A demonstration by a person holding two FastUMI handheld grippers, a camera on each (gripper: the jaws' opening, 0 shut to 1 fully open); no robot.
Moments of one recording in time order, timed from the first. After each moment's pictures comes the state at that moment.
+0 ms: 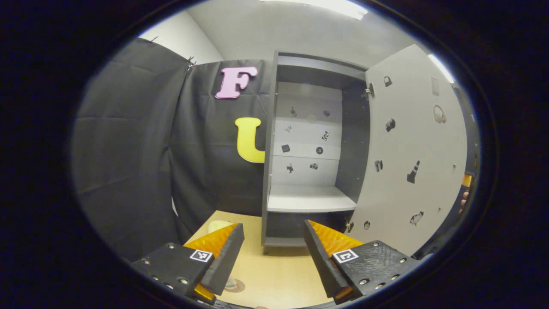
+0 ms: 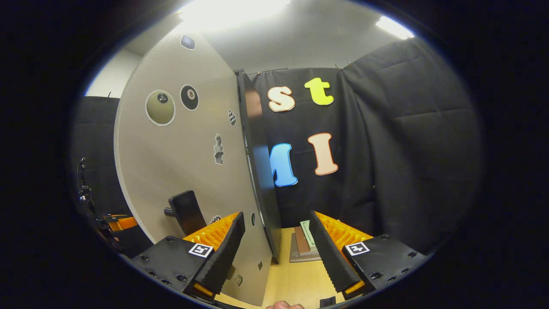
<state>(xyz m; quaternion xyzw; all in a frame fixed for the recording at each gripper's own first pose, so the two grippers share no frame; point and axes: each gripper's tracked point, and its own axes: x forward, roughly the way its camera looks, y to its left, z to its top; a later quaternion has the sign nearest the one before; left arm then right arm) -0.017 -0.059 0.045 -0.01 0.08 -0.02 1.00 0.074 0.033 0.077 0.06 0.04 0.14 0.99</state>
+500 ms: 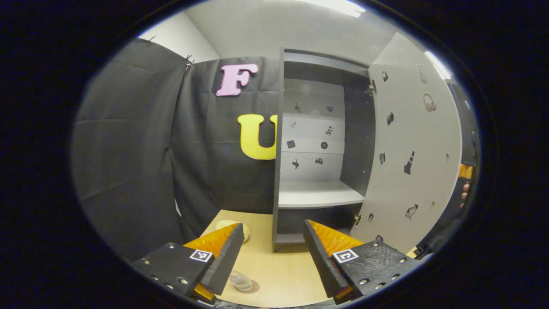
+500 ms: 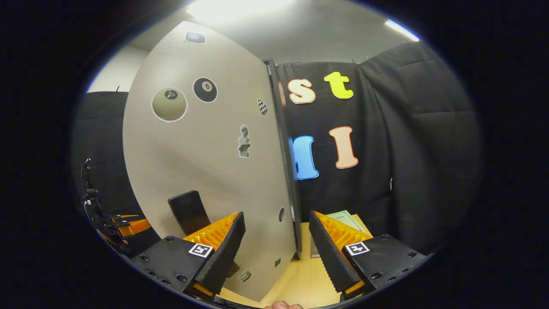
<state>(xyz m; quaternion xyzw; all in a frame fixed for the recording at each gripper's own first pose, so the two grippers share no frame) -0.021 -0.017 0.038 0.00 0.09 -0.02 1.00 0.062 0.128 0.072 0.04 0.06 0.19 0.98</state>
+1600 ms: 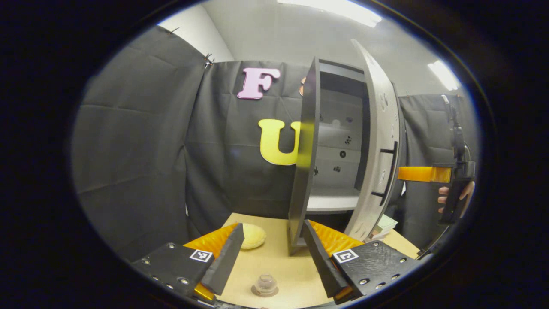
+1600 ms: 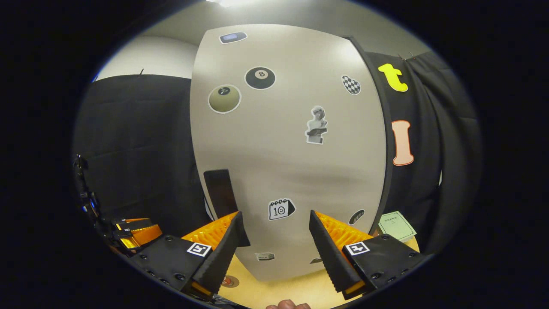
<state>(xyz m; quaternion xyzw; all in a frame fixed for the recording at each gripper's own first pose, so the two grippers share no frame) -0.022 0.101 0.028 -0.04 0.06 -0.01 1.00 0.087 0.313 0.050 0.01 0.08 0.28 0.96</state>
